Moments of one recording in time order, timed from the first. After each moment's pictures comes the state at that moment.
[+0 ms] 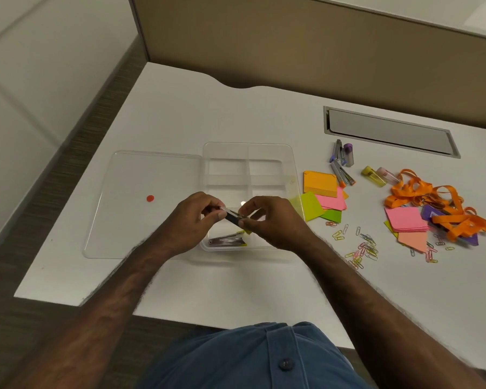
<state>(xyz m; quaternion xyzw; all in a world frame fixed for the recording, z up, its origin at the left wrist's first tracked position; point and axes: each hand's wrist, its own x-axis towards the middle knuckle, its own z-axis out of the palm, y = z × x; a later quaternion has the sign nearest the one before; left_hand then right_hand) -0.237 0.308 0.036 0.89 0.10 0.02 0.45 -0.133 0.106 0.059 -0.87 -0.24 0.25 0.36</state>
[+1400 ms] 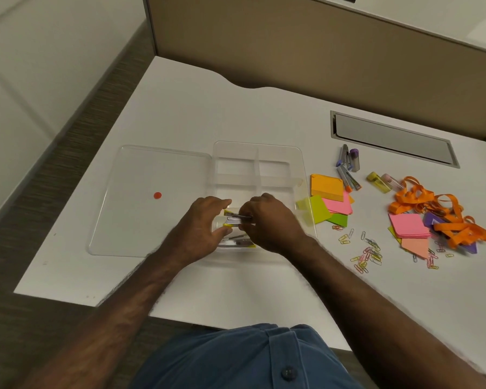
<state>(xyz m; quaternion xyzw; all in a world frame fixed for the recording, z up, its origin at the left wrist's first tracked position) -0.251 0.311 0.005 0.91 0.09 0.04 0.40 -0.138 0.141 0.037 -0.89 -0.43 0.10 0.10</state>
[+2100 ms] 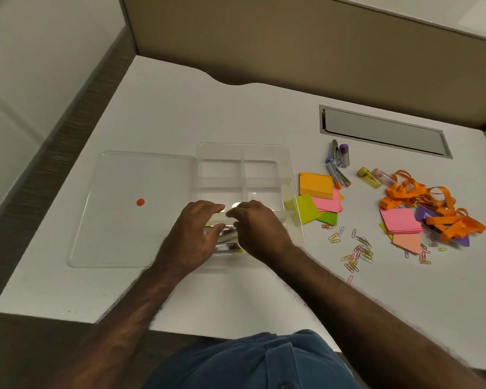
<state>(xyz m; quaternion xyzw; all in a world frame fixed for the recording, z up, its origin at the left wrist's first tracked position) -0.239 0.285 0.013 0.91 0.10 0.11 0.39 -0.140 0.130 0.026 -0.90 -0.40 0.09 0.16</state>
